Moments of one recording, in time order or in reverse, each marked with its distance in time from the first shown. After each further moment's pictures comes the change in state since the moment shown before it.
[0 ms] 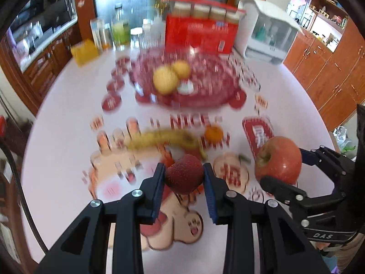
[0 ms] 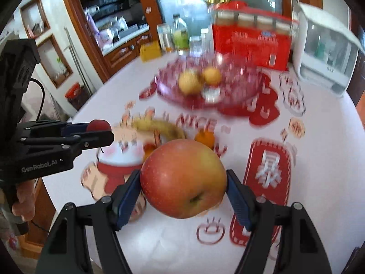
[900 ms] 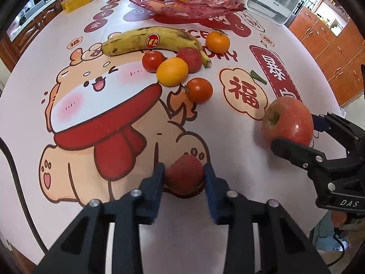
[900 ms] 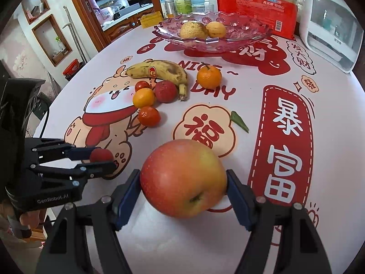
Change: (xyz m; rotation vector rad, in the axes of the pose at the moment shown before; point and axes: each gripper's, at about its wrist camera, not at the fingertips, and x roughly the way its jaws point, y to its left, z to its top) left arm 0.089 -0.007 -0.131 -0.046 0.192 -0.061; right arm 0.055 -0.004 -0.094 -0.028 0.137 0.004
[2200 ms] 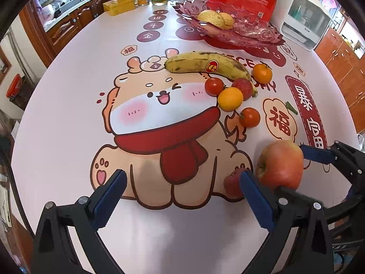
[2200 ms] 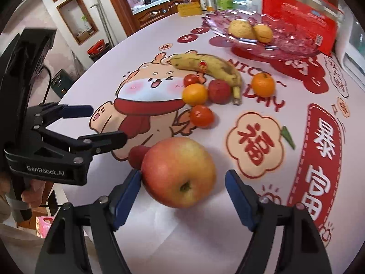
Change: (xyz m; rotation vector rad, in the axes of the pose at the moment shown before) left arm -0.036 0.044 0.003 -0.118 -0.081 0.148; right arm 0.013 0.053 0.013 -0.158 0.066 0.106
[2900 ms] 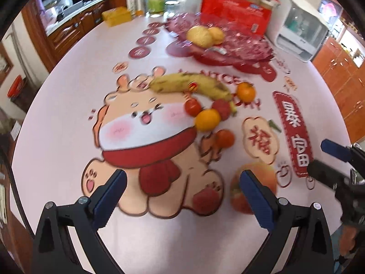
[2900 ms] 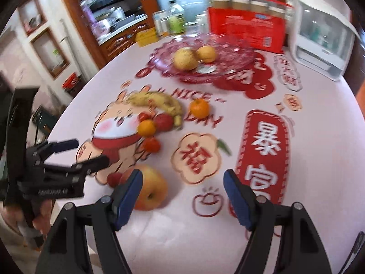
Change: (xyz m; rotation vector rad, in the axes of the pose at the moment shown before) left arm -0.020 -0.027 0.015 -0.043 -0.045 0.002; right arm -0.067 -0.043 0.002 0.164 -0.111 -0.115
